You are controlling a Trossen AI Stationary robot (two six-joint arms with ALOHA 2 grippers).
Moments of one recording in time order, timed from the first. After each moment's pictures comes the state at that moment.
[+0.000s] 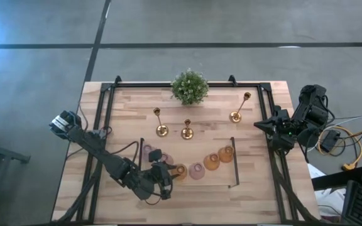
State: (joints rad) left arm -0.63 1.59 1.16 -0.09 -0.82 -0.42; right arm 1.01 0.30 0.68 -1.12 1.12 0.99
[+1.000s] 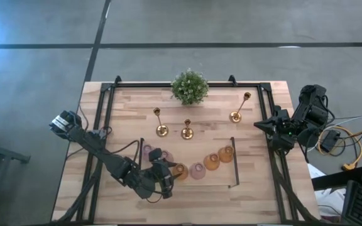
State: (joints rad) left arm -0.62 1.59 1.16 -0.09 -0.82 -0.48; right arm 1.01 0.30 0.68 -1.12 1.12 0.99
